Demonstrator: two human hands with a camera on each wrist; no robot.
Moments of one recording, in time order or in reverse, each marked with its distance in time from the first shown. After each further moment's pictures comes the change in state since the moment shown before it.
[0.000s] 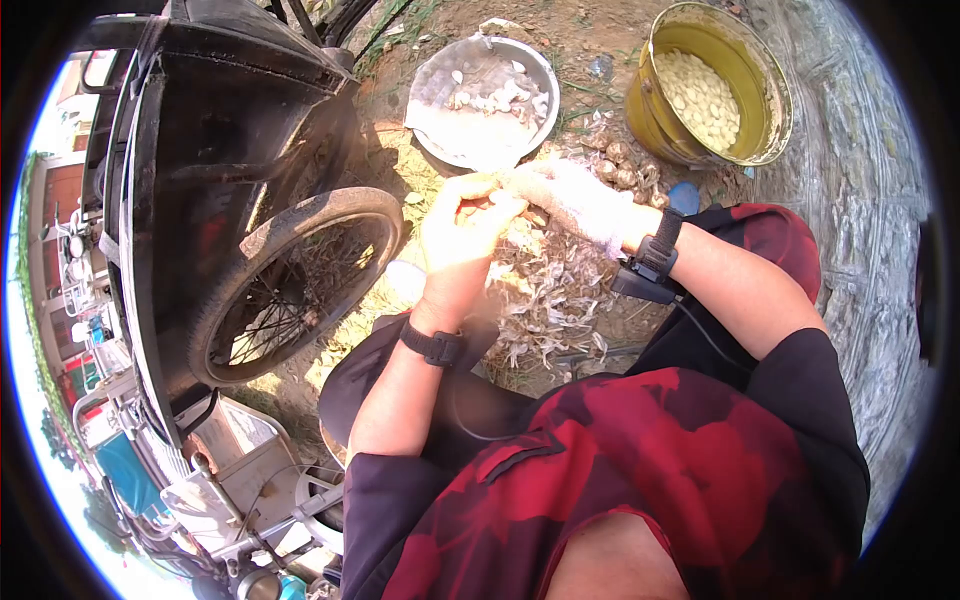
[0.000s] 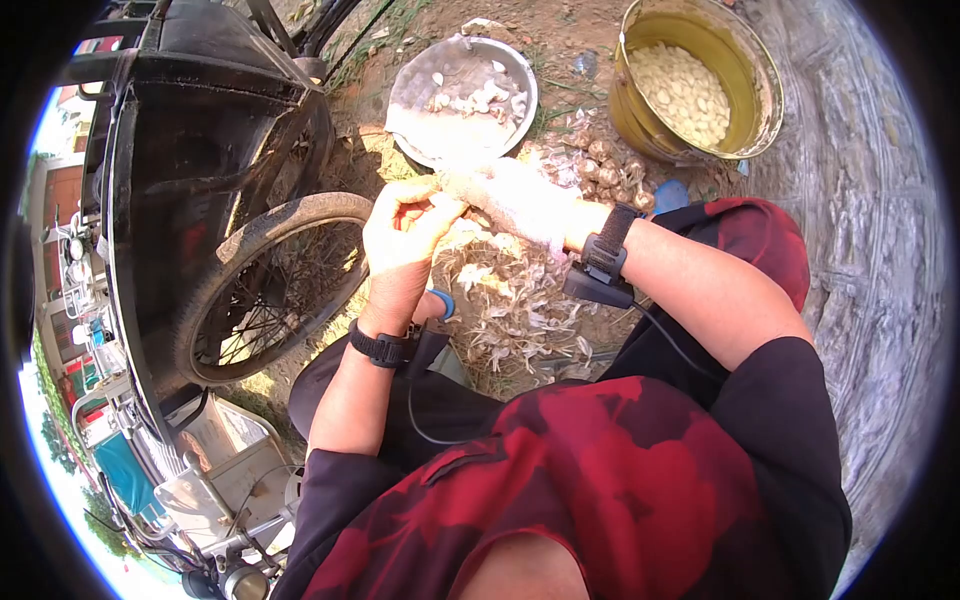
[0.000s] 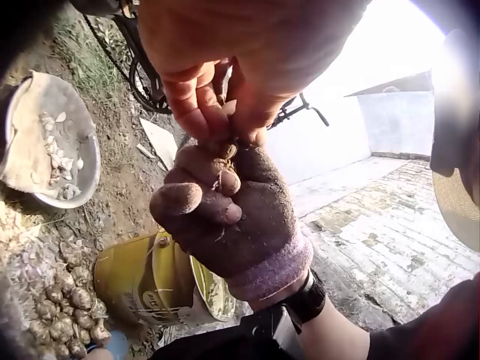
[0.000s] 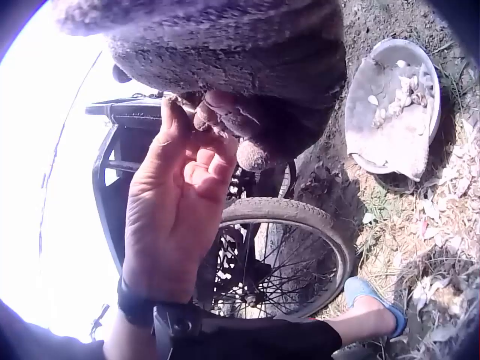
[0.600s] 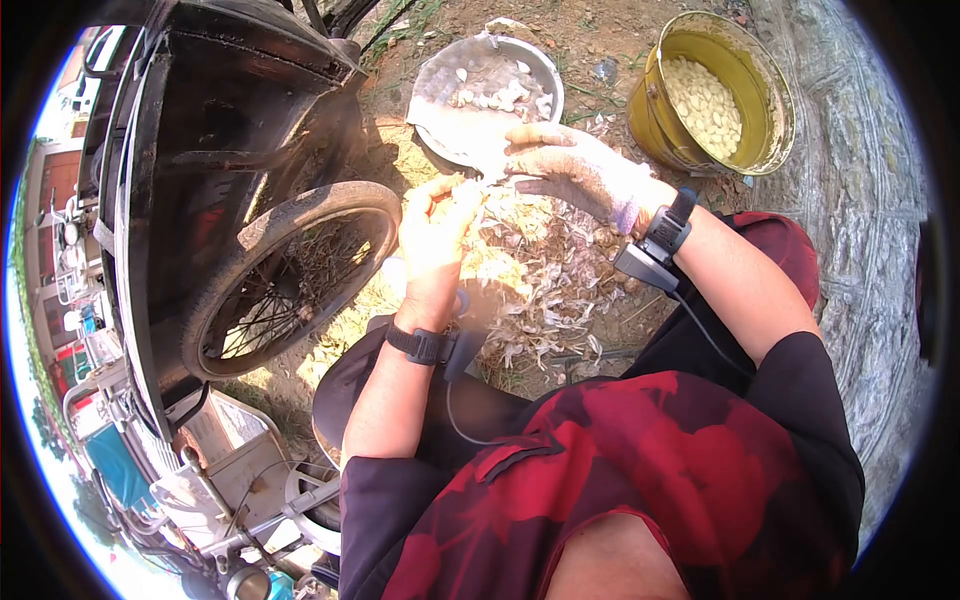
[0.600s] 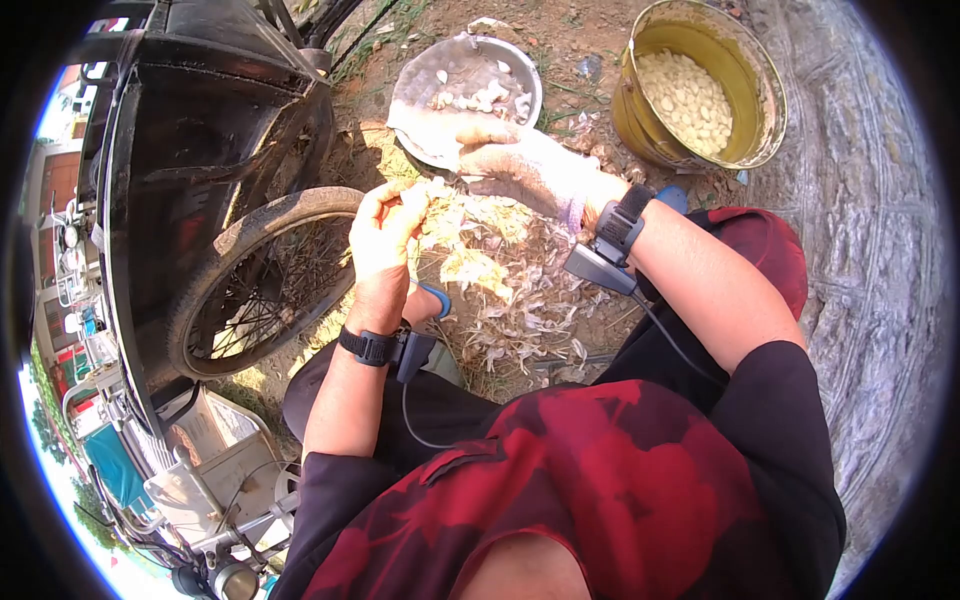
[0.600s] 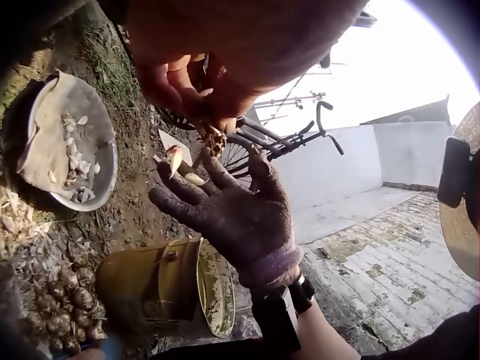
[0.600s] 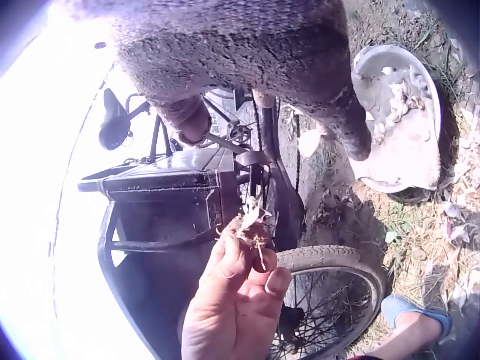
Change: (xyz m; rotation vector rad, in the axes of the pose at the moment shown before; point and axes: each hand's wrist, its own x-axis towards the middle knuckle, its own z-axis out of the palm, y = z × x) left_hand 0.003 -0.015 -0.028 -0.110 0.173 -0.199; right_hand 0.013 -0.022 -0.020 0.726 -0.081 0.181
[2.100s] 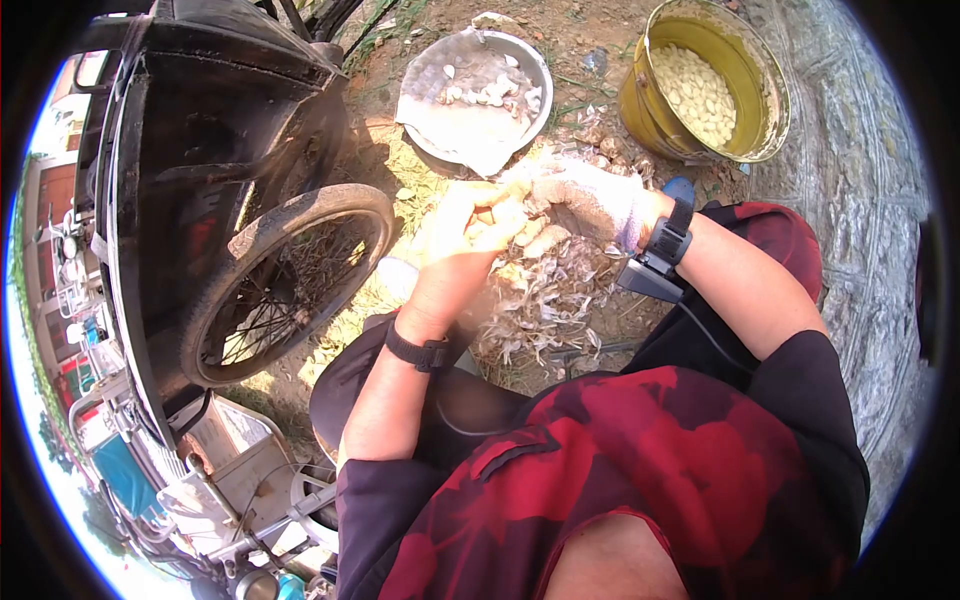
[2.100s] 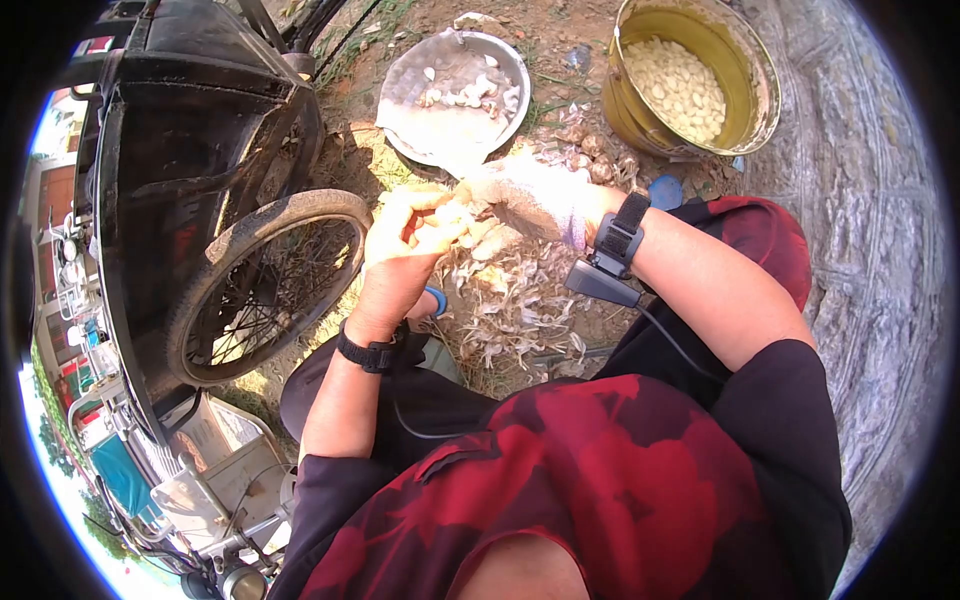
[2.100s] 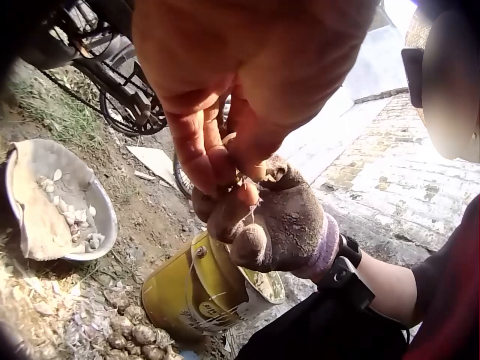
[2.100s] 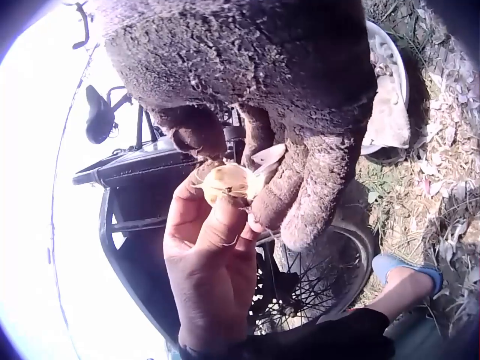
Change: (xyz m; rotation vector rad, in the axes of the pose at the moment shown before) left_hand -0.012 -0.004 0.019 0.378 -0.340 0.328; right_hand -0.018 0.029 -0.015 -0.067 -0.023 0.189
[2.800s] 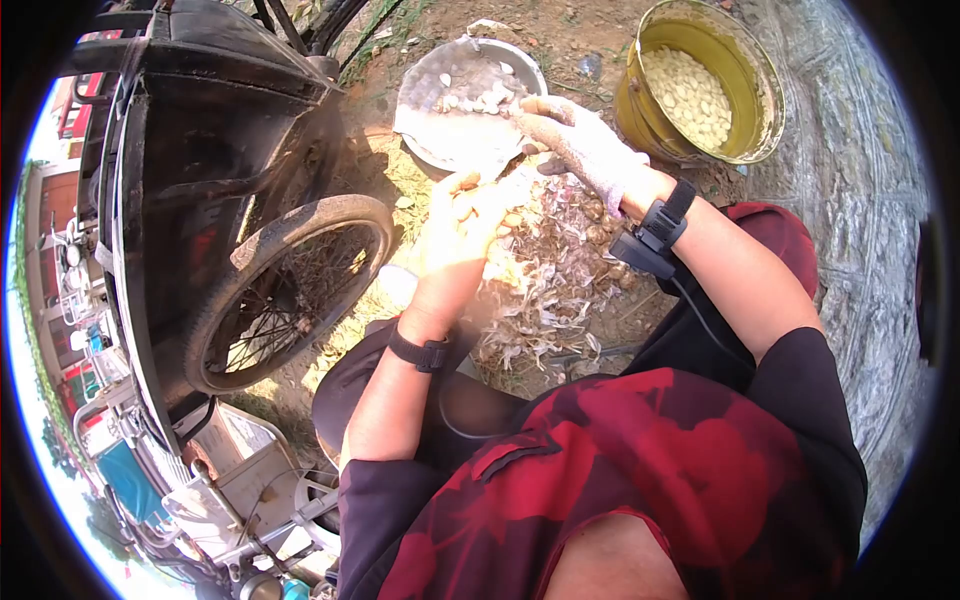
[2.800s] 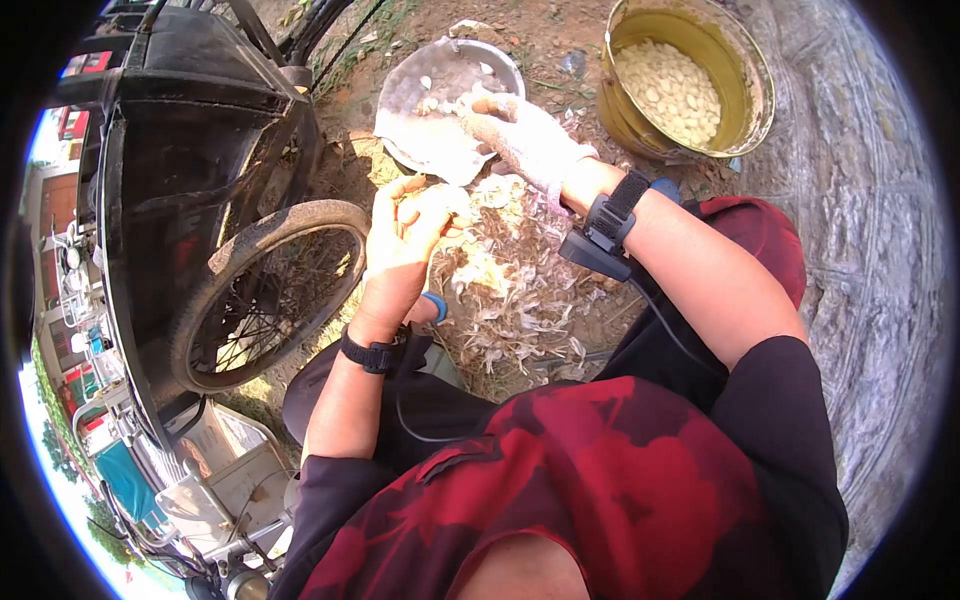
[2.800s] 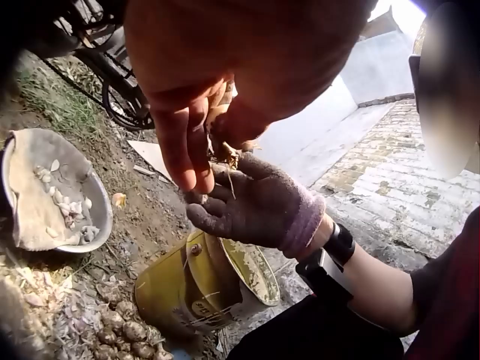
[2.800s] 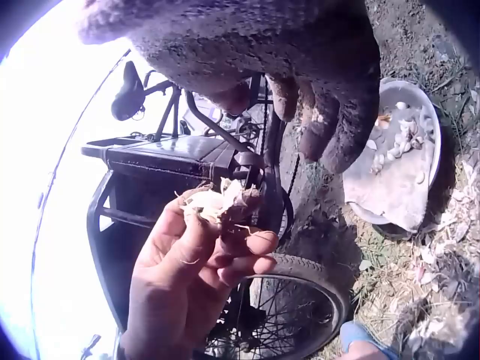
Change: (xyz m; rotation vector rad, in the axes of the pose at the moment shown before) left_hand 0.012 0.010 0.010 -0.360 0.060 -0.206; right_hand 0.002 -0.053 0.001 -0.329 0.438 -0.274
